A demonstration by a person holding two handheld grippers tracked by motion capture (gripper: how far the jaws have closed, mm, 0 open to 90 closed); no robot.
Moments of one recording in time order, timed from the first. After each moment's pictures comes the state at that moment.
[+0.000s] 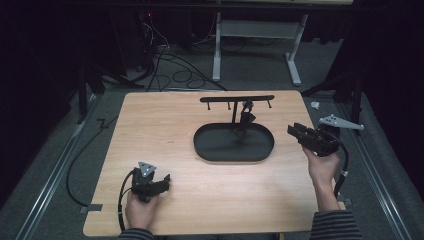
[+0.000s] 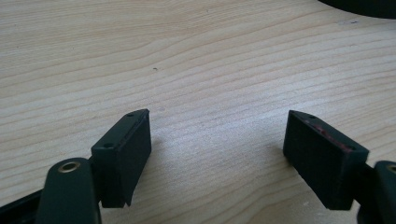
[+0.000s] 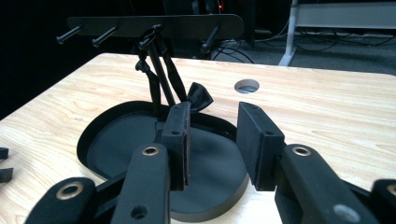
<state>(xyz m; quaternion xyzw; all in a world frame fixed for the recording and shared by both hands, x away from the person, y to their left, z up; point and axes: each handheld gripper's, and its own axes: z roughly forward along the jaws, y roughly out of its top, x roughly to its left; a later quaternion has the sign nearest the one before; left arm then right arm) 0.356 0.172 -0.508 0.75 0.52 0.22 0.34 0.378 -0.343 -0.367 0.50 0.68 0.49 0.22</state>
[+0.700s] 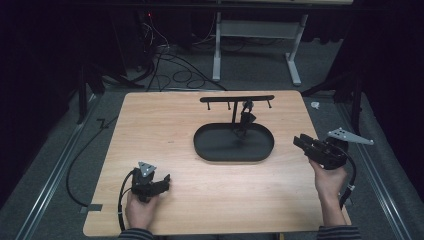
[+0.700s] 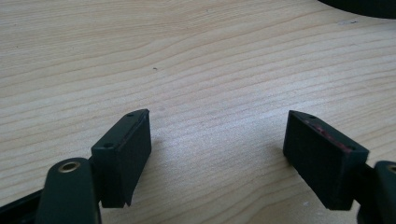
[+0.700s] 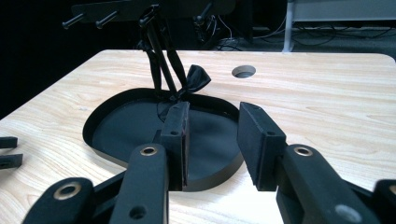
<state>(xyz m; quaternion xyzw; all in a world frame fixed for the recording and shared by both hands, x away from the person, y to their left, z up) 0.355 0.172 -0.508 0.75 0.52 0.22 0.34 0.347 -0.357 -0.383 0.51 0.67 0.50 0.22</state>
